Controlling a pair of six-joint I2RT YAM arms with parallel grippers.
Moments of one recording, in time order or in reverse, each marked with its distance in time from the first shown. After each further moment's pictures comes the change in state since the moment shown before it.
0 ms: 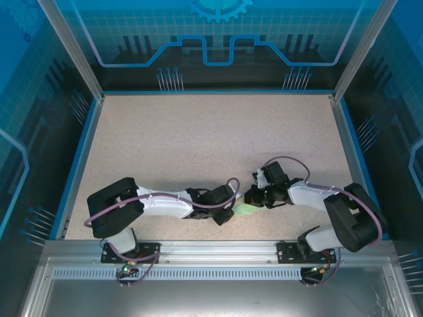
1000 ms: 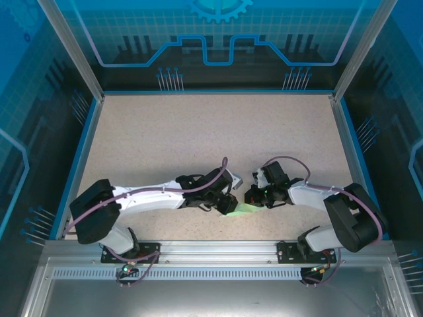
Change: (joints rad) left arm 0.082 -0.115 0.112 -0.072 0.254 -0.206; right arm 0.002 -0.003 0.000 0.003 0.000 0.001
